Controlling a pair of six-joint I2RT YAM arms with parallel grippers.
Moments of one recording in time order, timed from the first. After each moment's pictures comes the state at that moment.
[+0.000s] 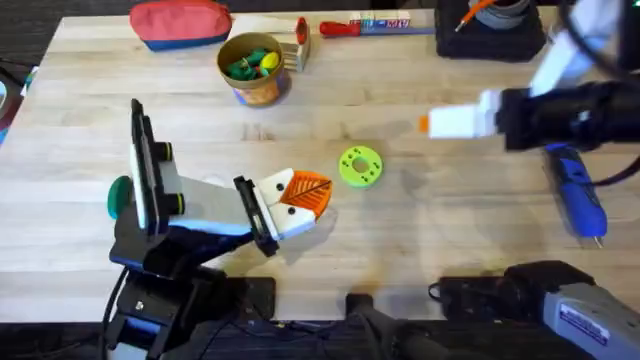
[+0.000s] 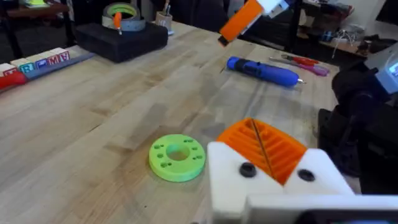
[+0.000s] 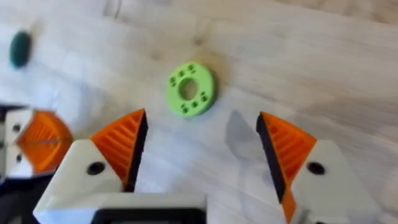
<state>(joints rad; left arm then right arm) -0.23 0.01 0.01 -0.08 0.91 -0.08 0.13 0.97 0.96 -0.95 -0.42 0.07</state>
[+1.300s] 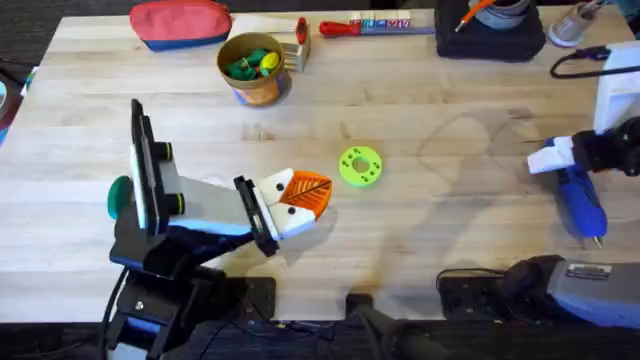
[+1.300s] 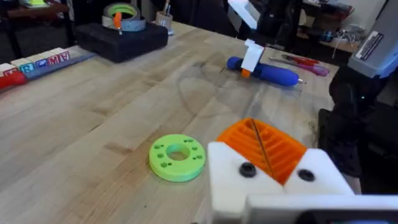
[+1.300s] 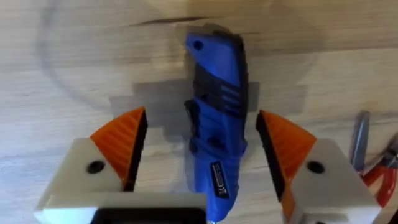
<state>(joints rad) -0.23 0.01 0.01 -0.08 0.91 -0.08 -0.62 1.51 0.96 -0.84 0.08 -0.60</state>
